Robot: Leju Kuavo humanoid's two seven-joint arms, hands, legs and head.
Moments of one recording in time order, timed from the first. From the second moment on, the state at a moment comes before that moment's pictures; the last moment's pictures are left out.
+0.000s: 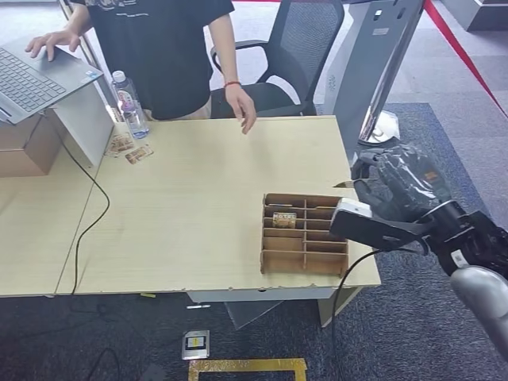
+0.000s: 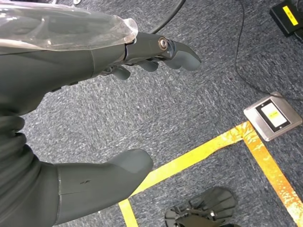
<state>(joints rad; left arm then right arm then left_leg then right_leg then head) -0.12 0.02 -1.02 -0.22 0.47 0.44 -0.16 -0.36 -0.53 0.39 -2.10 0.71 0.18 0.24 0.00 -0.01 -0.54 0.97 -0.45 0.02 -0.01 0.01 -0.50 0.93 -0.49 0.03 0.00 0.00</state>
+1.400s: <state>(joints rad) -0.15 0.00 -1.03 -0.22 0.43 0.44 -0.12 -0.76 -0.26 0.57 -1.34 1.11 -0.14 0.25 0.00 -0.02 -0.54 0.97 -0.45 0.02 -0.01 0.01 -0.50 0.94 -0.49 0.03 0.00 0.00</state>
